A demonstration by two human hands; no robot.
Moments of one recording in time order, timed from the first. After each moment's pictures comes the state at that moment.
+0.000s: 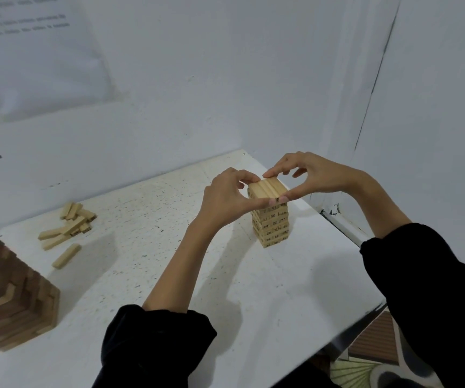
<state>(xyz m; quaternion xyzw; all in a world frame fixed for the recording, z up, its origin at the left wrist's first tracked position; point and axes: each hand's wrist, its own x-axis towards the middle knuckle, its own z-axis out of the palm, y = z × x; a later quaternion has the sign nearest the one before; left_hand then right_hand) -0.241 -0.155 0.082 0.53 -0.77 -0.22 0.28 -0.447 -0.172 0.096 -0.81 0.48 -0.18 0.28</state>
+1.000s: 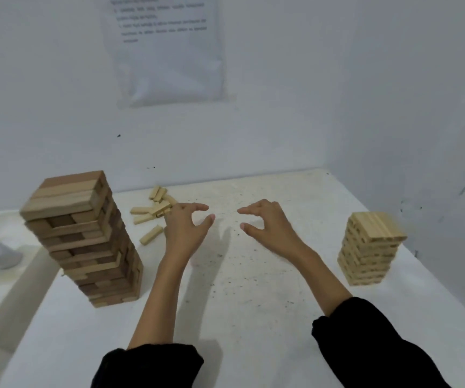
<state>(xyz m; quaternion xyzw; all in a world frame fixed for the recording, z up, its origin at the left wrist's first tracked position) -0.043 -0.150 0.030 0.72 -0.55 -0.15 0.40 -0.226 -0.184 0.028 -0.80 0.45 -0.30 0.26</state>
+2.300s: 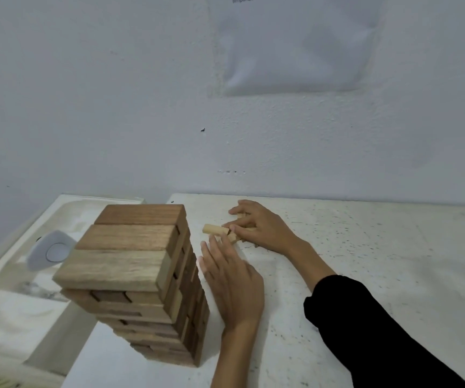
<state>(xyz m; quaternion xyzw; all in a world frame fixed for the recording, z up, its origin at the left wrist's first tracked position) 0.006 -0.184 -0.055 0.86 -0.40 0.12 0.29 -0.025 -0.318 -0.031 -0.88 0.26 -0.20 0.34</state>
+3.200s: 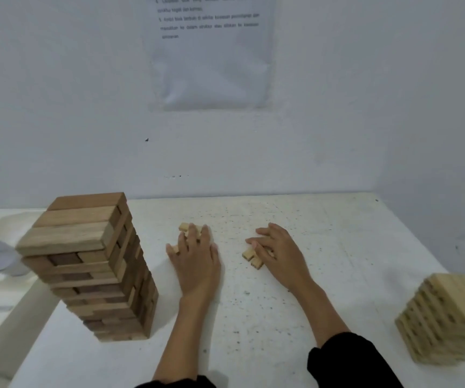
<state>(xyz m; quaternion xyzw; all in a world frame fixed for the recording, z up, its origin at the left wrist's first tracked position) -0.010 -0.192 -0.042 0.84 -0.52 0.05 0.15 -0.177 -0.251 -0.043 -0.81 0.43 -0.32 0.23</state>
